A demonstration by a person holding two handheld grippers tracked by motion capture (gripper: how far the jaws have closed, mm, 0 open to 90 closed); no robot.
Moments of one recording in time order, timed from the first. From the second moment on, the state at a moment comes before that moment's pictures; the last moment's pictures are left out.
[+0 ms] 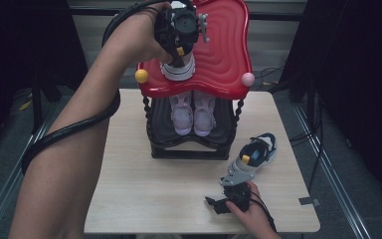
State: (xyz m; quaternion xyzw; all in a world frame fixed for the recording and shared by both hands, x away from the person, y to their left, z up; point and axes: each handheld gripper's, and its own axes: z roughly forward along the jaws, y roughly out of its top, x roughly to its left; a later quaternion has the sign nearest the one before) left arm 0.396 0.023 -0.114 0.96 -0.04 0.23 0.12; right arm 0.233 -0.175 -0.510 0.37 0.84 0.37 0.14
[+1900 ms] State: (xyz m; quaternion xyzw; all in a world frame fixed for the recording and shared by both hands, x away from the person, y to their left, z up) left arm 0.403 0.032 -0.115 0.96 0.11 0.19 0.16; right arm 0.233 -0.175 -0.510 0.37 0.84 0.36 0.14
